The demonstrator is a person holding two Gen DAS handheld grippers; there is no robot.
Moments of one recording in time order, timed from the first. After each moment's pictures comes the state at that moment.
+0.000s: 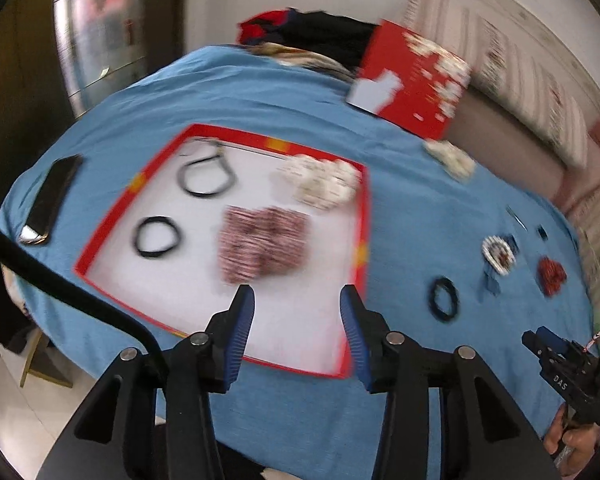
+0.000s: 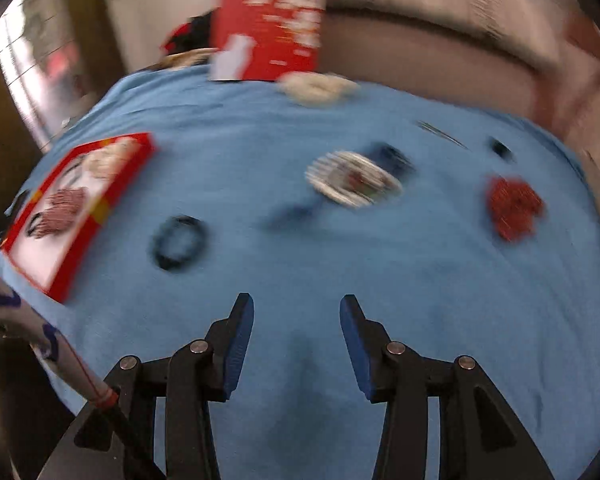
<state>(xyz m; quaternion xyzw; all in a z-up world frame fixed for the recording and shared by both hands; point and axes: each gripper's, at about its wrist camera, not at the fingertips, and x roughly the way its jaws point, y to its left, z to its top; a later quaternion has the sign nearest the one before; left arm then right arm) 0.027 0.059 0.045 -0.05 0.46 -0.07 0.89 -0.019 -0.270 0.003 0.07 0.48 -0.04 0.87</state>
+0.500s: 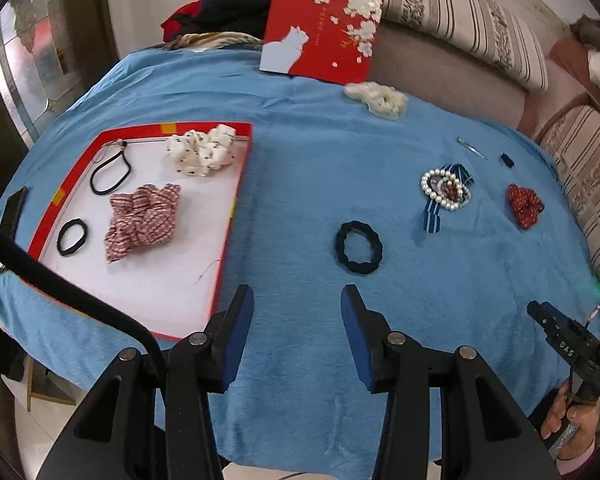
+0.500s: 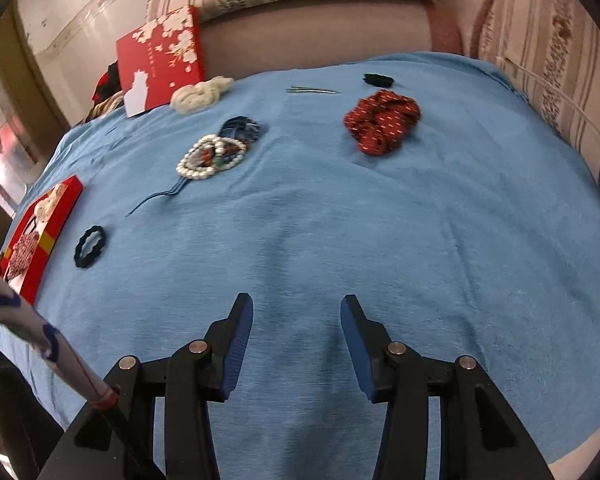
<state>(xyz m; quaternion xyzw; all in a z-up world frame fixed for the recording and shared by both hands) 0.002 -0.045 0.027 0.03 0.48 -0.12 0.87 -0.091 -0.368 -0.021 0.17 0.46 -0.12 0.86</state>
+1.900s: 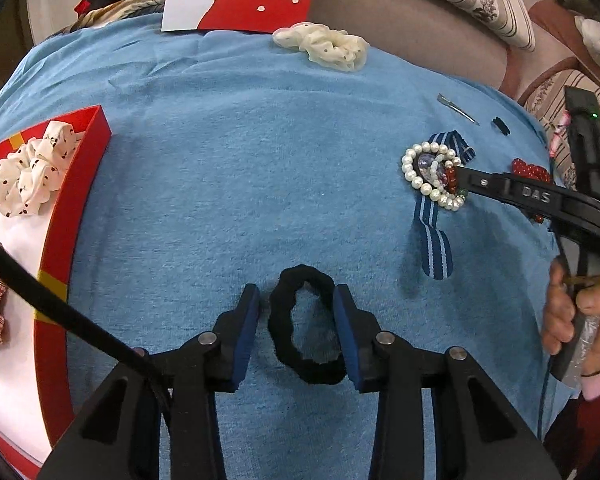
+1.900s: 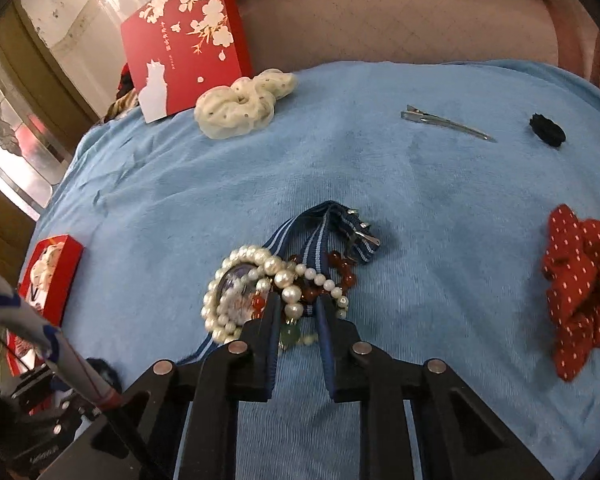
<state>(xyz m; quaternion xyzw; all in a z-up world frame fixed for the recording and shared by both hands) 0.095 -0.131 -0.062 0.04 0.52 -0.22 0.82 0.123 -0.375 -0.056 0.19 0.49 -0.01 0.85</state>
